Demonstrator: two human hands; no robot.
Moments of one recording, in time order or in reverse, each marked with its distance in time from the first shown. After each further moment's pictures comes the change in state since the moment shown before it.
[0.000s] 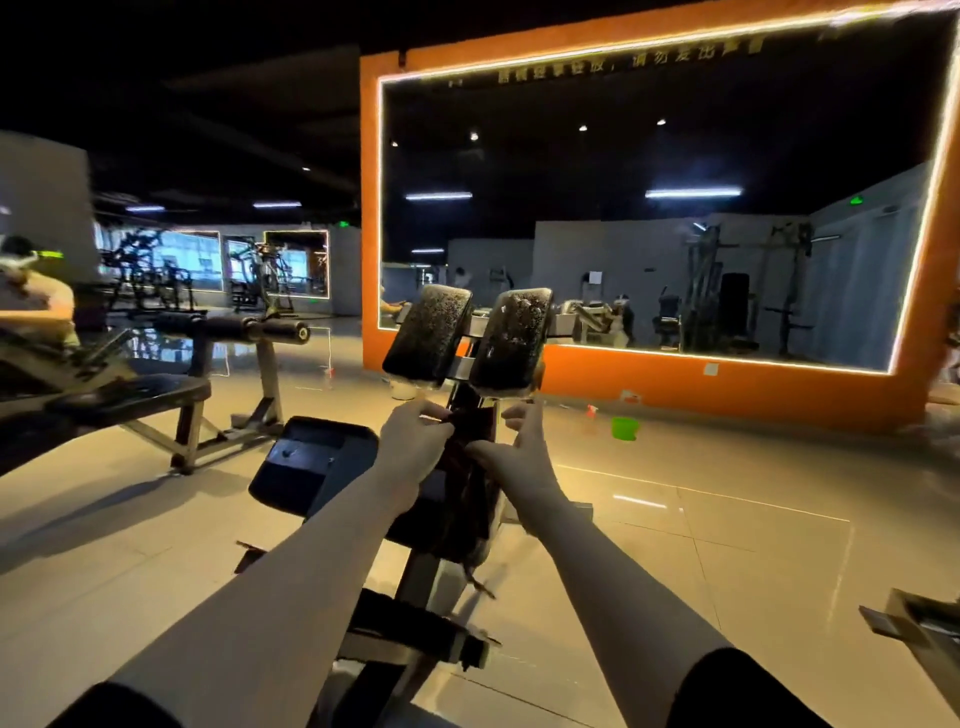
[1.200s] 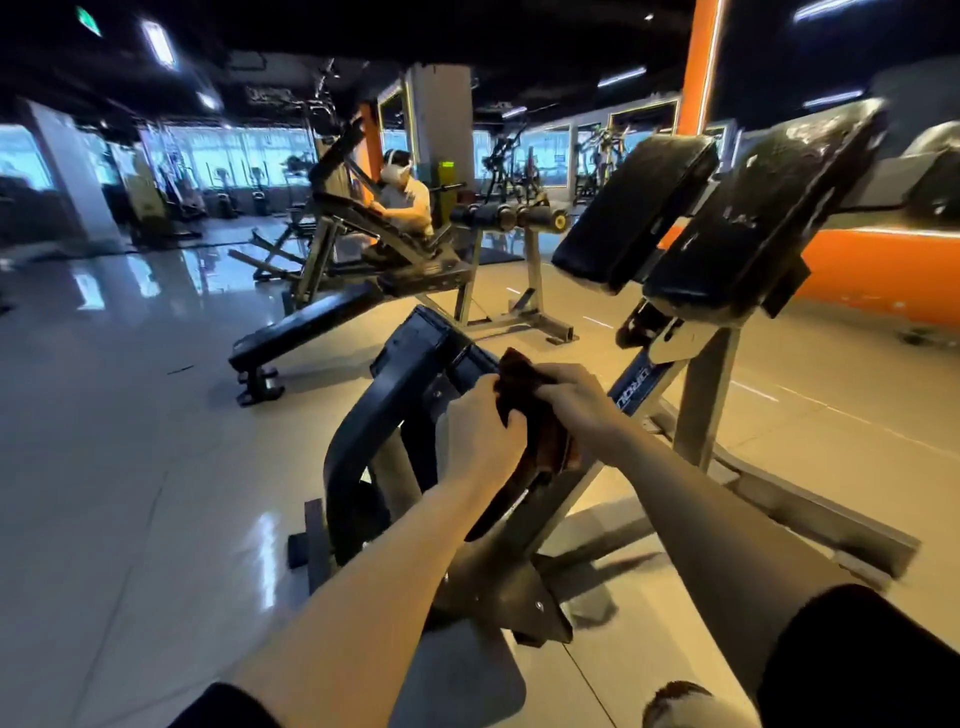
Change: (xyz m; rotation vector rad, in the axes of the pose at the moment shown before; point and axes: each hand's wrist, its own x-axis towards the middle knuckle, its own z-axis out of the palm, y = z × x) left_hand 0.091 -0.099 0.196 0.755 0.547 -0.152; right_hand 0.237 0.171 -0.048 -0.142 -0.839 -0.089
